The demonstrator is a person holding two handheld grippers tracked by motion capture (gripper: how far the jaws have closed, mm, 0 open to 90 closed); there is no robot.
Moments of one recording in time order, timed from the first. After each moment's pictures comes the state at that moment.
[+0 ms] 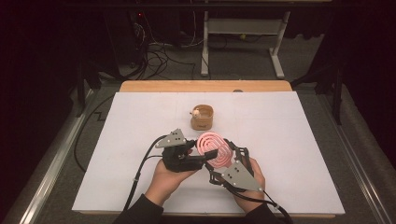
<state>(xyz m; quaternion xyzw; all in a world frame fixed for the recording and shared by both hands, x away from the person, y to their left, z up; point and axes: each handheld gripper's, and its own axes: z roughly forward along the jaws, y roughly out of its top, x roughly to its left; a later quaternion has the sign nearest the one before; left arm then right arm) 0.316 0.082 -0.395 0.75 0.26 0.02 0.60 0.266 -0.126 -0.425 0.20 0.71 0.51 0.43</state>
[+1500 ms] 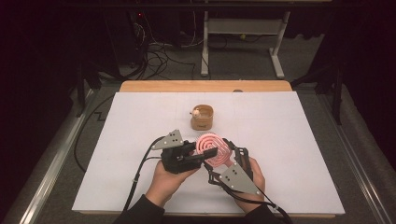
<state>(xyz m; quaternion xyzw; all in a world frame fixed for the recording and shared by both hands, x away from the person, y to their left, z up) 0.310 0.084 -0.391 0.74 0.25 0.01 0.63 0.263 -0.122 -0.422 0.18 0.71 0.50 0.46</state>
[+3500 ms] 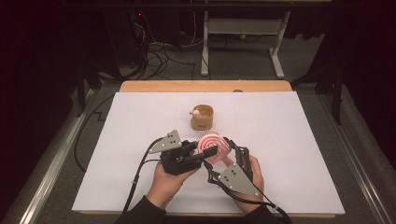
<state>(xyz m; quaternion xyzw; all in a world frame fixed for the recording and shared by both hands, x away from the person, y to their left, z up) 0.302 0.083 -0.385 0.72 0.24 0.03 0.65 0.262 -0.119 -0.418 0.18 0.70 0.50 0.48</state>
